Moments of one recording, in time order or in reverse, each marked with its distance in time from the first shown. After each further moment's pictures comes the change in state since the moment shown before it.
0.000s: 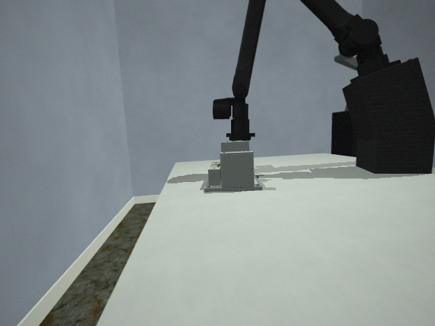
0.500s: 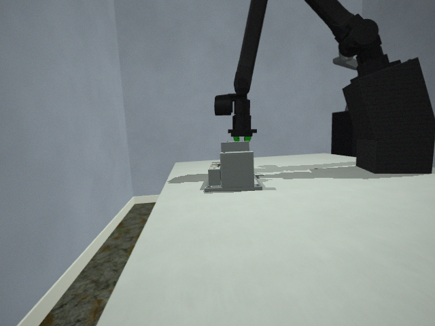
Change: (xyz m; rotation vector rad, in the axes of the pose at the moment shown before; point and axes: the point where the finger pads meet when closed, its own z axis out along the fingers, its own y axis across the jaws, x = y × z) arm 0.000 -0.006 -0.014 0.000 0.000 0.000
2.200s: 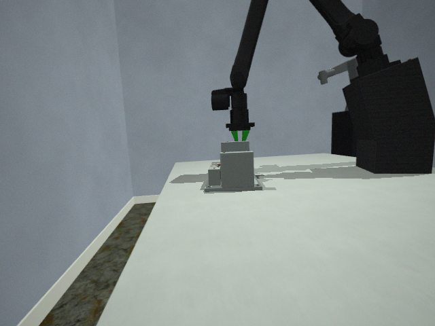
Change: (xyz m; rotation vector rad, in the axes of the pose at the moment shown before) arm 0.000 0.005 -0.021 0.033 0.005 0.000
